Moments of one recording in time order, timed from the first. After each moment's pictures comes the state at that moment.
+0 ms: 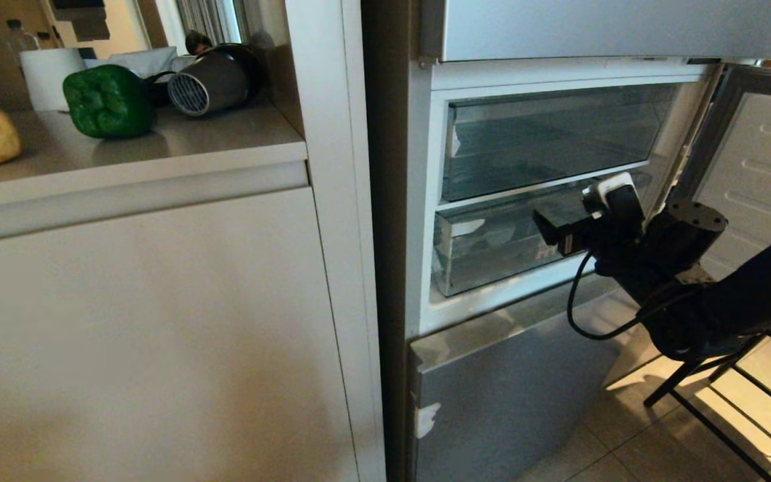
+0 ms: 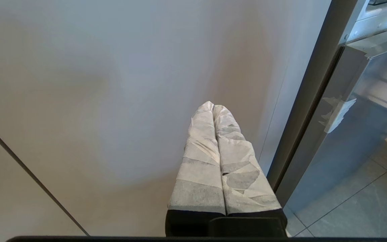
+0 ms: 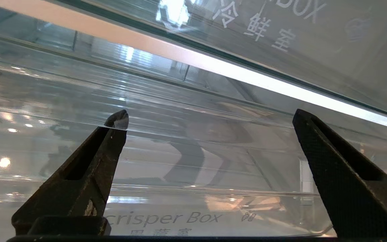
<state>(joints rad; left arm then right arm) 0.00 0.00 0.00 -0.02 0.00 0.00 0.12 2.11 -1.01 -1.39 0.08 -0.38</state>
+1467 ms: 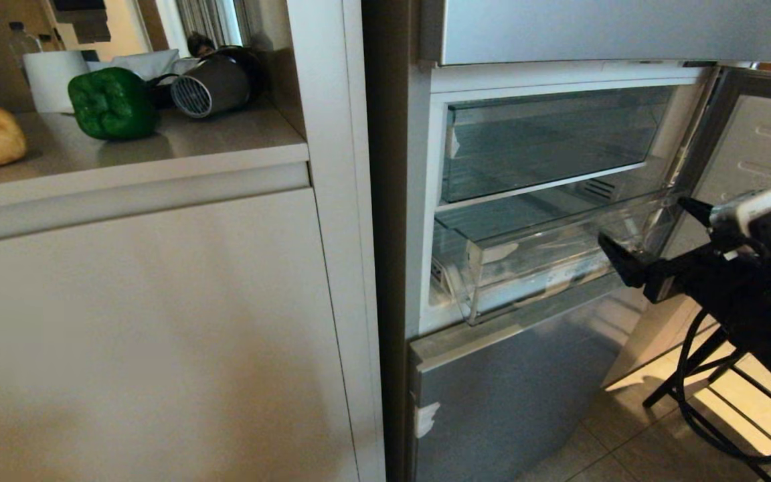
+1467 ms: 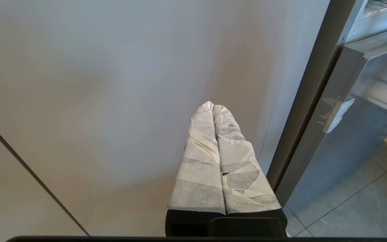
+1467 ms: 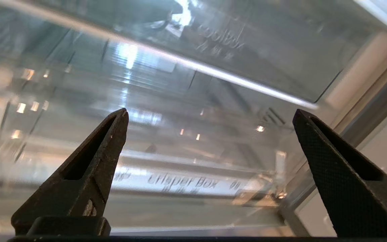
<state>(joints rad) 0.00 0.00 0.00 -0.02 0.00 0.00 0.12 1.63 -0.44 -1.45 0.07 -0.40</state>
